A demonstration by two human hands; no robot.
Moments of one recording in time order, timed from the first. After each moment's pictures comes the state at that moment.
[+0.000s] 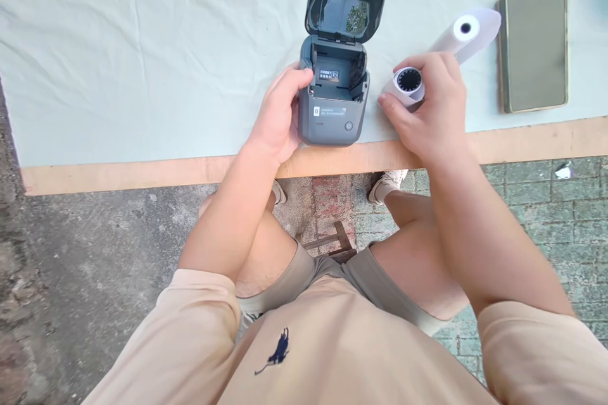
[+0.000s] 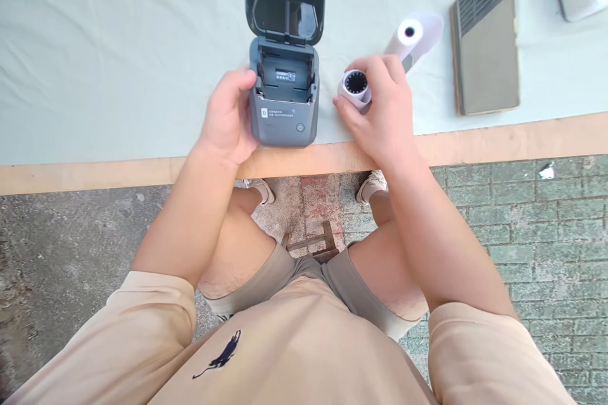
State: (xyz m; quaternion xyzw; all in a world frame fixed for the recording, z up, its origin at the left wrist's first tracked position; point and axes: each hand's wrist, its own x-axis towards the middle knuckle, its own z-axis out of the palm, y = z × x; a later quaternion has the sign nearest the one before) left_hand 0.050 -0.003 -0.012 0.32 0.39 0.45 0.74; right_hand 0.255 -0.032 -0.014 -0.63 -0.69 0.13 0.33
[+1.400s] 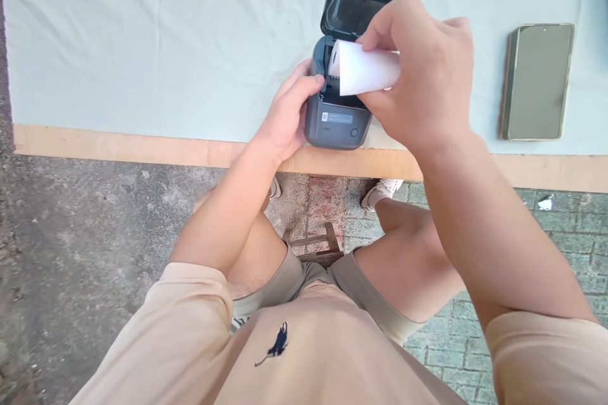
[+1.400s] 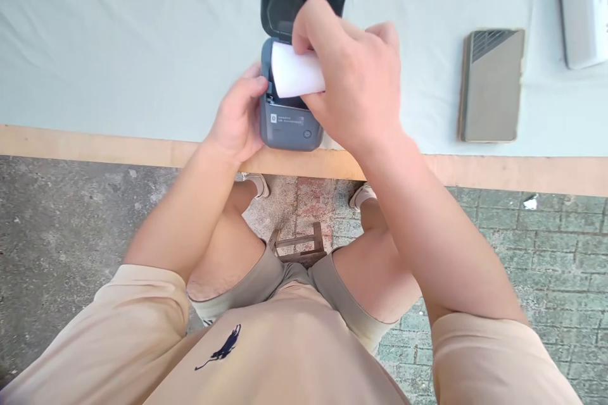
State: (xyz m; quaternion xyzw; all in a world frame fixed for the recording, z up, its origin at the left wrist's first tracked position) left_hand 0.049 -0.011 -0.011 0.31 0.32 0.50 0.74; right_hand 0.201 -0.004 0.049 -0.56 -0.80 0.08 0.20
